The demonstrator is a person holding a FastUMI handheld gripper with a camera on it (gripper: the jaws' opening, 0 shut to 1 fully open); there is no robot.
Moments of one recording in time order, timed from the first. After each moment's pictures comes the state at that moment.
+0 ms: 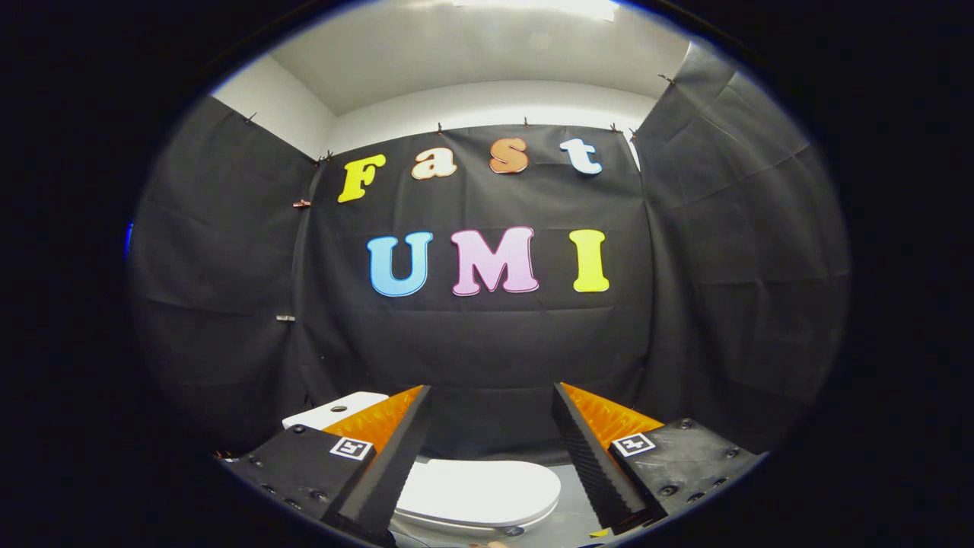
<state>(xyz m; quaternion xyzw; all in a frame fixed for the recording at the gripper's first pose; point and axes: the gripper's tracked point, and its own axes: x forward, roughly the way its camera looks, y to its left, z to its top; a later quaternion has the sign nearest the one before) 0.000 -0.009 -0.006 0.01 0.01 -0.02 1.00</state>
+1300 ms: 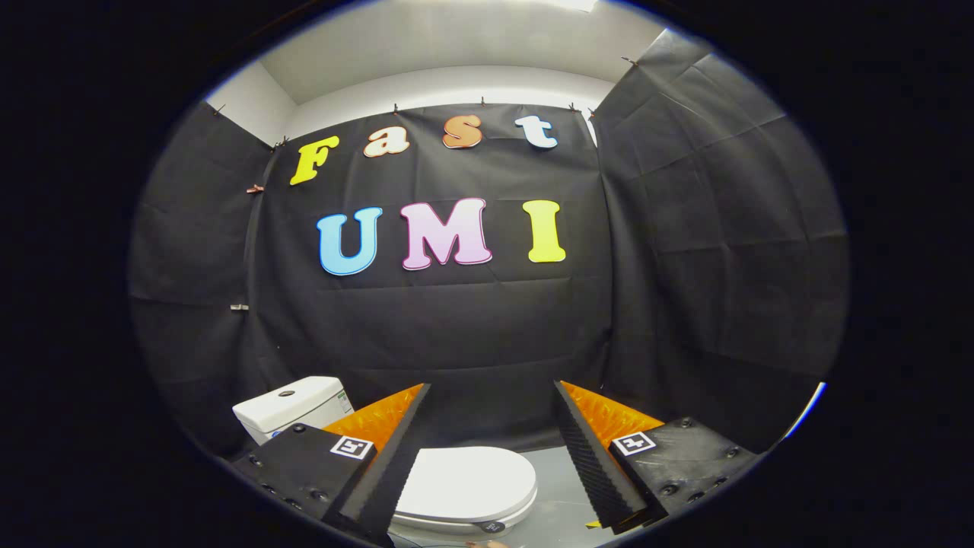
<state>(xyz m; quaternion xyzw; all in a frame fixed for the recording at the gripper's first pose) 0.029 -0.077 -0.088 0.03 0.03 -0.11 0.99</state>
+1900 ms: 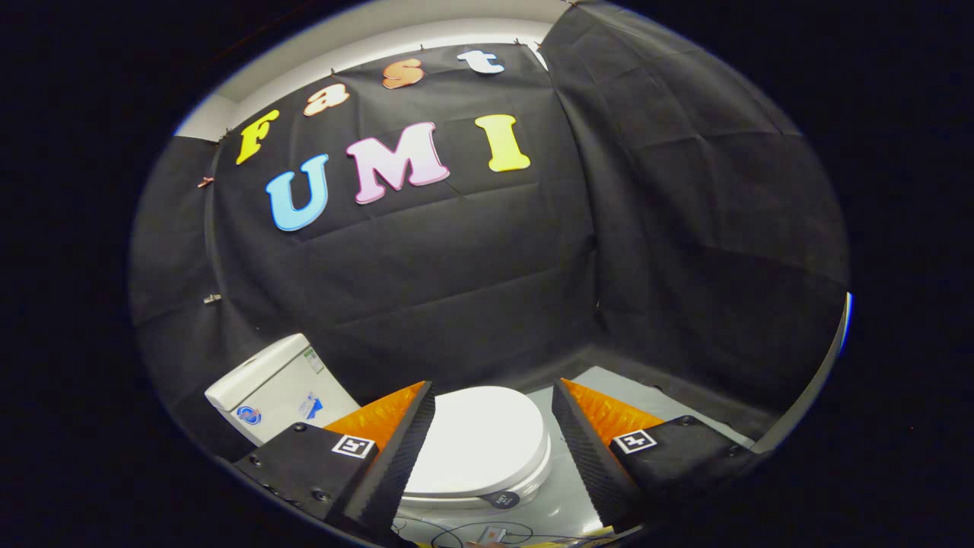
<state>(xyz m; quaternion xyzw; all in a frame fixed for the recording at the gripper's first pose) 0.058 -0.115 -0.258 0.13 0.16 -0.14 0.97</state>
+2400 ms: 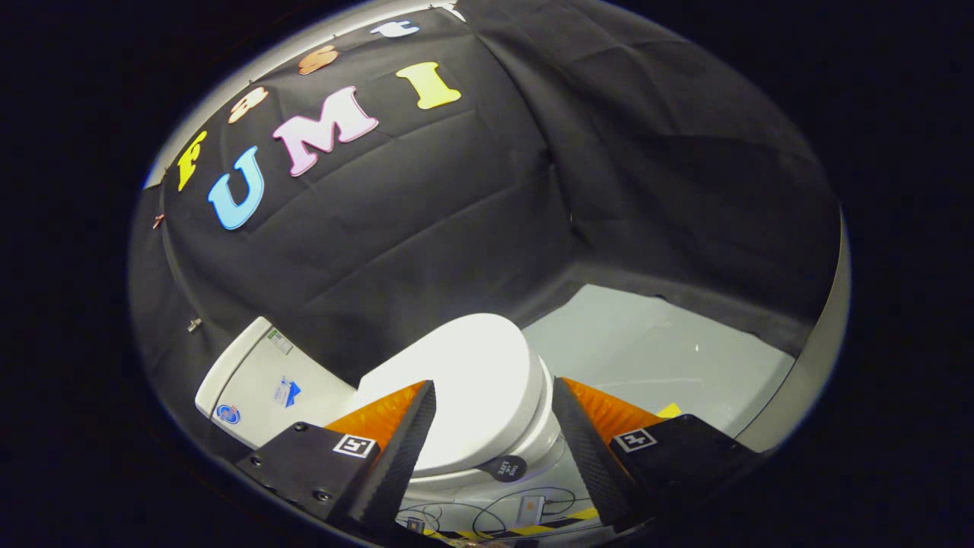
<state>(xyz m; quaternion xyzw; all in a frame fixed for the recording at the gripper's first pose) 0.047 -0.132 -0.398 0.25 0.25 -0.19 0.92</state>
